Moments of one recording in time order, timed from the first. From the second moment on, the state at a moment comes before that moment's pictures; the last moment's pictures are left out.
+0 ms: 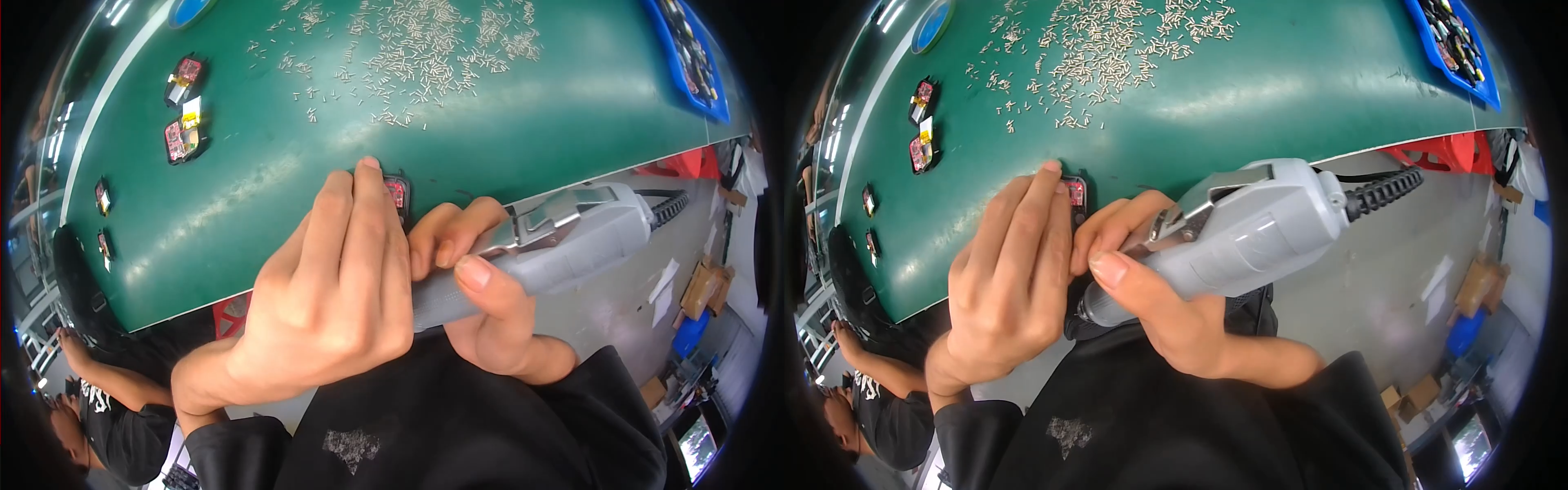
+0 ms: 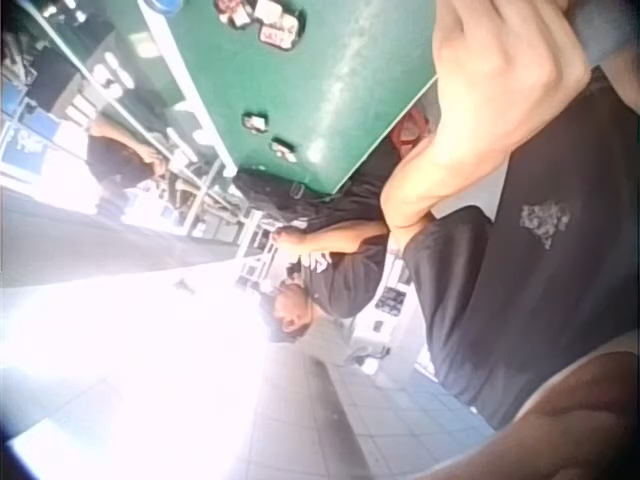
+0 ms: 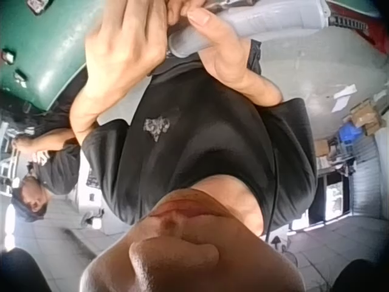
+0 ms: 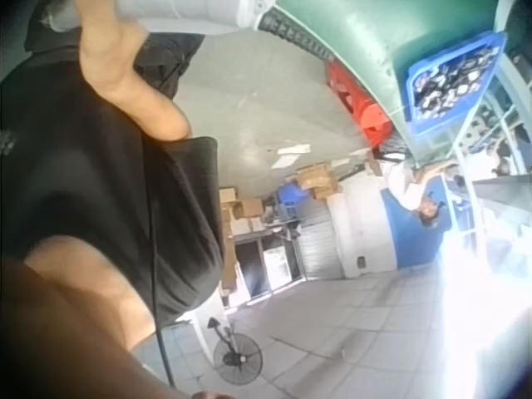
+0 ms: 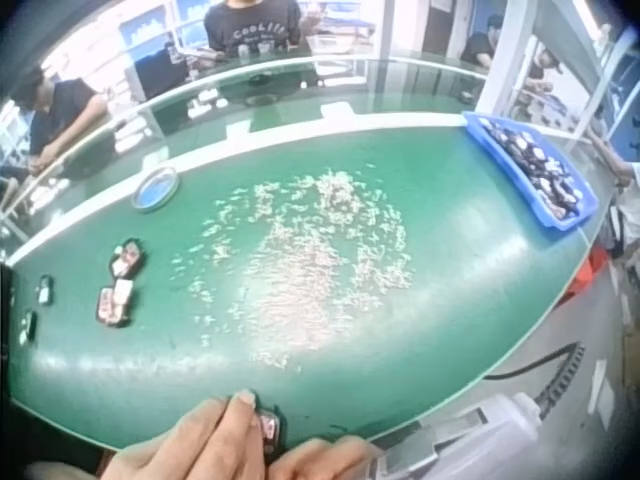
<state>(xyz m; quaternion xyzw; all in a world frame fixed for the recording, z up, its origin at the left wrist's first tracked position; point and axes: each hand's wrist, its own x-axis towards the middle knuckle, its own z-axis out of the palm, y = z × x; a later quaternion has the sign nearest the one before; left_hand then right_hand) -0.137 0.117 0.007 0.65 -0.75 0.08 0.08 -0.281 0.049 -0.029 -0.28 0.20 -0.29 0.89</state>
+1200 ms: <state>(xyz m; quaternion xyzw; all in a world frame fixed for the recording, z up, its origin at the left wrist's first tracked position) -0.122 0.130 -0.020 0.63 -0.75 0.09 0.18 -0.232 -0.058 0.024 -0.55 -0.01 -0.11 0.83</state>
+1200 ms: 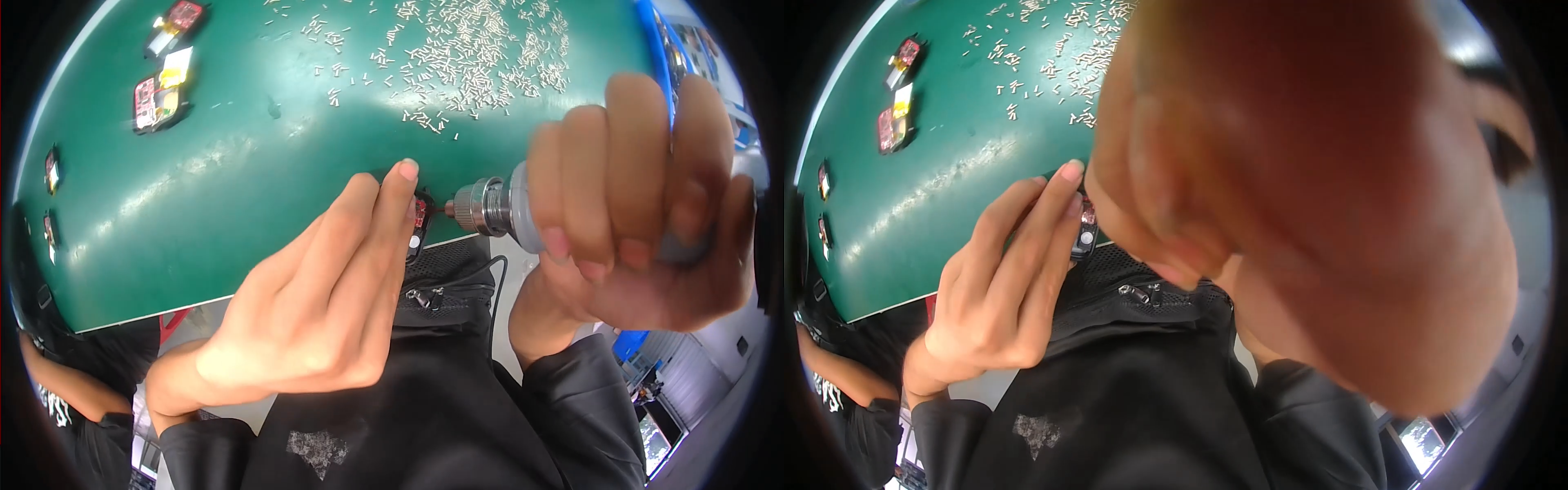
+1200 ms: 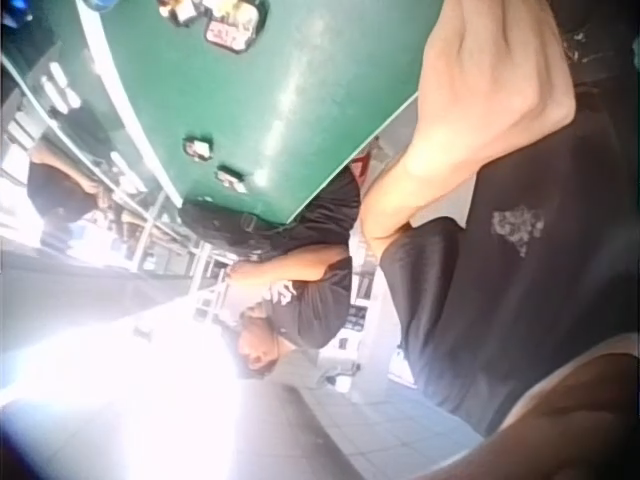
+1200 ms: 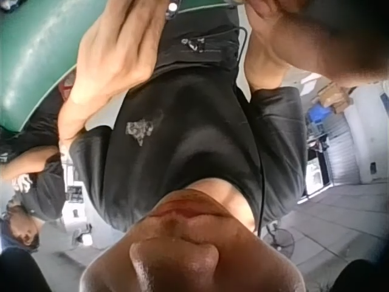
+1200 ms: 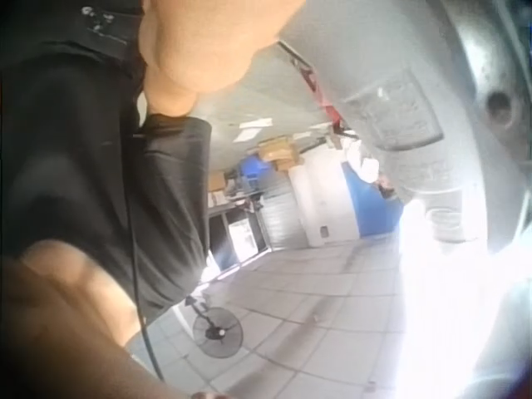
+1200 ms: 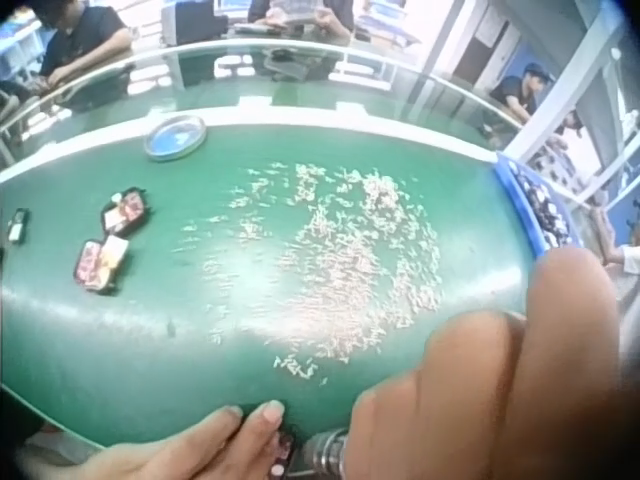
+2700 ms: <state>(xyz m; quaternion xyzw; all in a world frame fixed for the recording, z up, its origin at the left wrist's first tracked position) -0.031 0.079 -0.012 0.77 -0.60 0.18 0.14 -0.267 -0.058 -0.034 -0.25 0.01 -0.33 0.91</state>
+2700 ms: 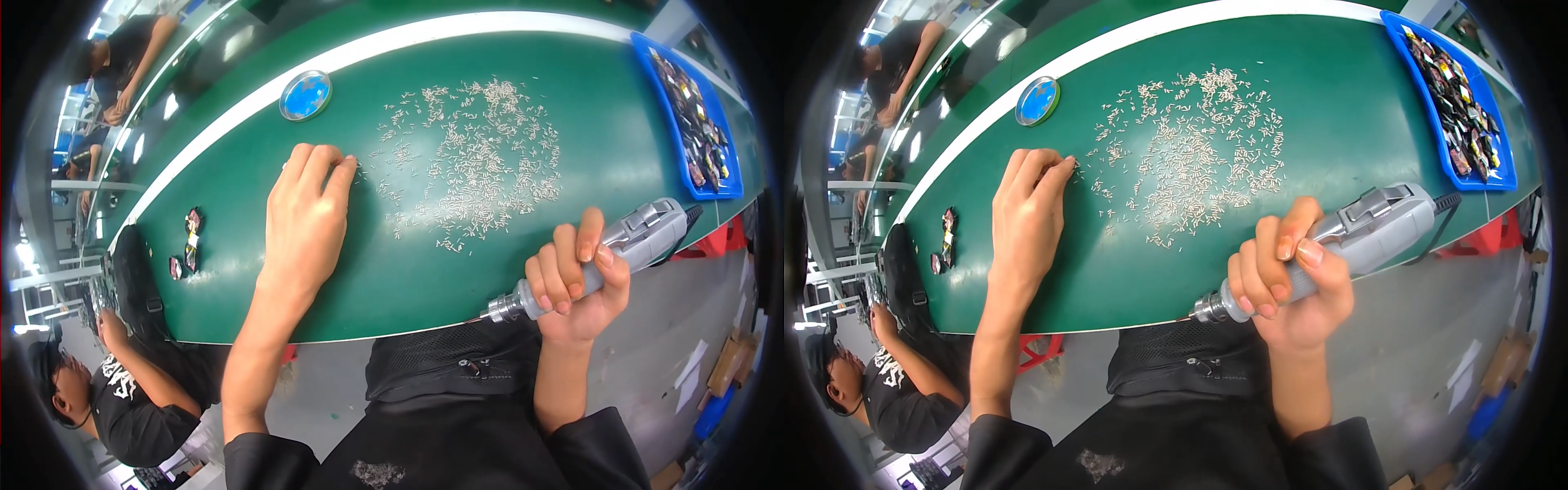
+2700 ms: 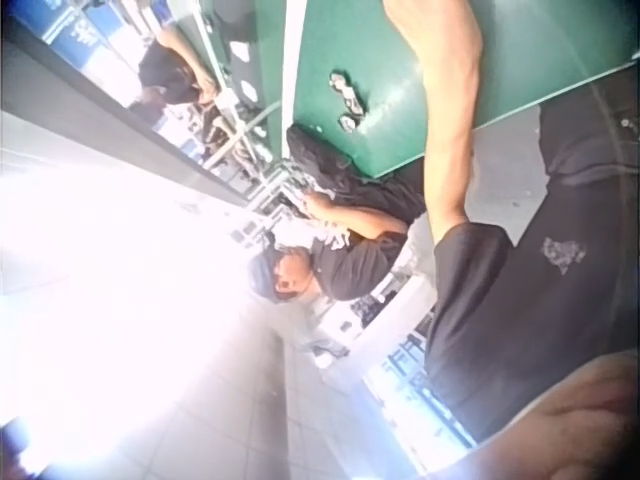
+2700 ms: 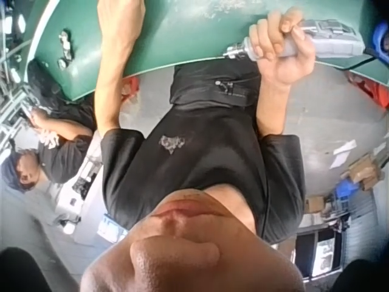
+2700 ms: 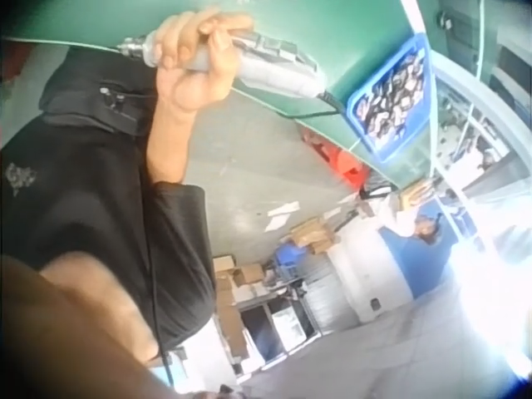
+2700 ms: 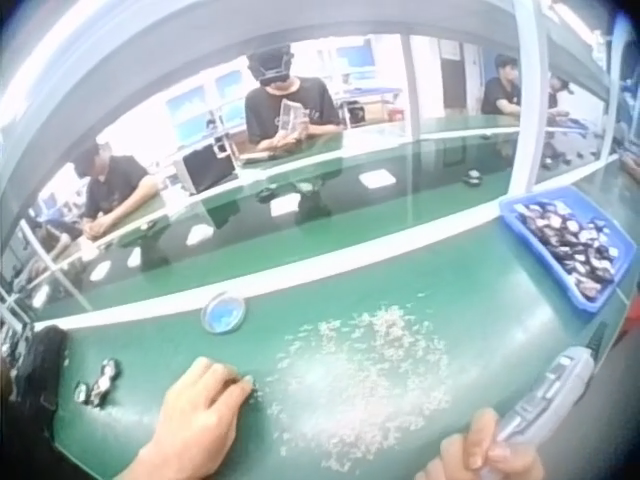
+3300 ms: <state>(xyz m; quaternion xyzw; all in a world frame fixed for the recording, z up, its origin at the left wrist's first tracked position) -0.123 0.125 -0.007 0.75 -0.45 -0.03 0.49 -0.266 -0.057 -0.033 -0.25 0.00 -0.33 0.91</state>
